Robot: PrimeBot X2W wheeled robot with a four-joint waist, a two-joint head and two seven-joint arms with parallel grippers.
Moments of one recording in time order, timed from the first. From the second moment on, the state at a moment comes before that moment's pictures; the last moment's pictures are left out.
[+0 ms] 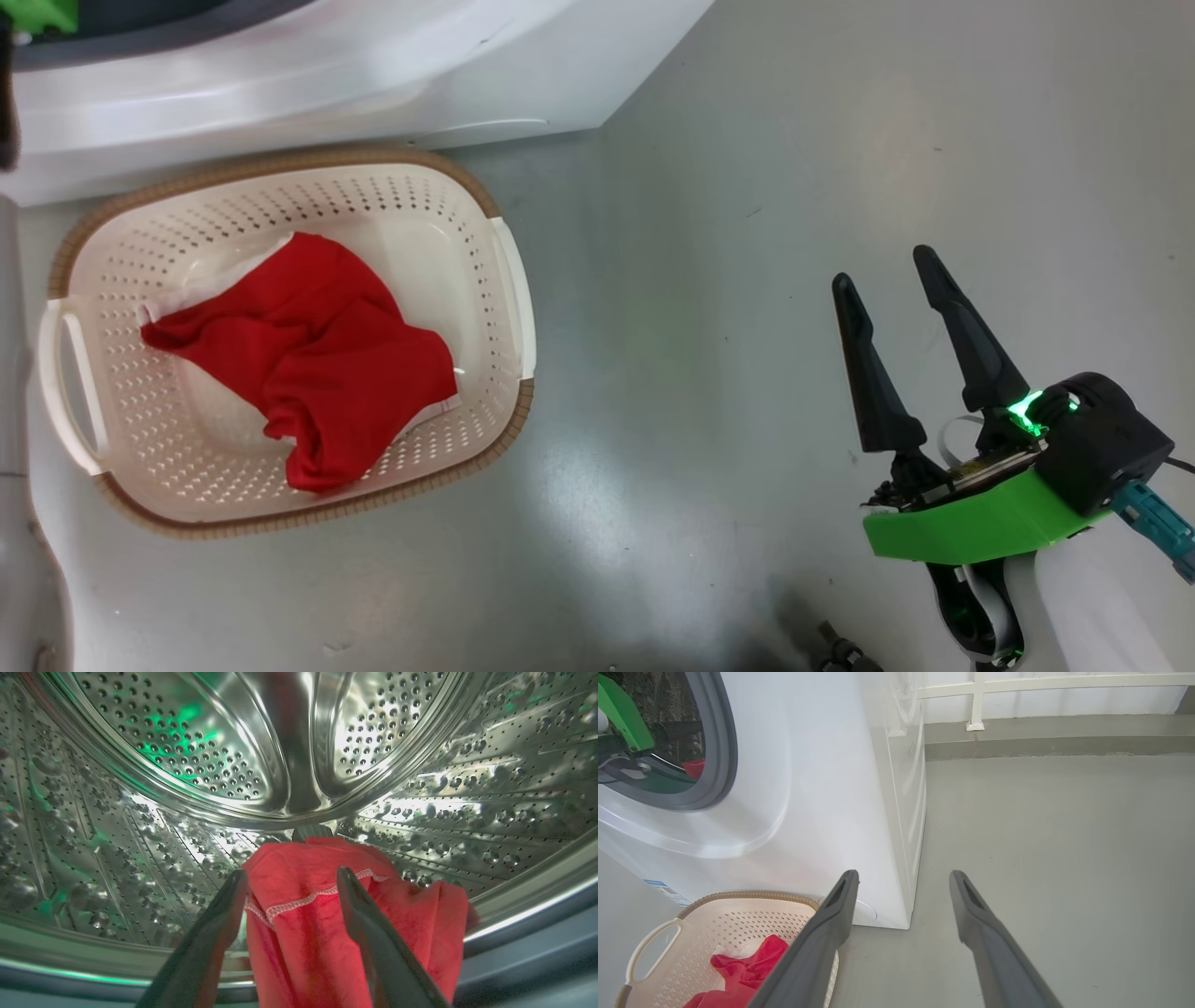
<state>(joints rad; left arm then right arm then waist) -1.31 0.24 -0.01 0.86 -0.19 -0.06 -0.07 -0.21 -0.04 0.11 -0.01 0.29 0.12 -0.26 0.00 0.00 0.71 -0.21</state>
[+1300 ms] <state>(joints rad) -1.40 0.30 -0.06 1.09 -0.21 -0.03 0.19 -0.21 -0.04 0.14 0.00 0.29 0.12 -0.26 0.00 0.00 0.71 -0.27</state>
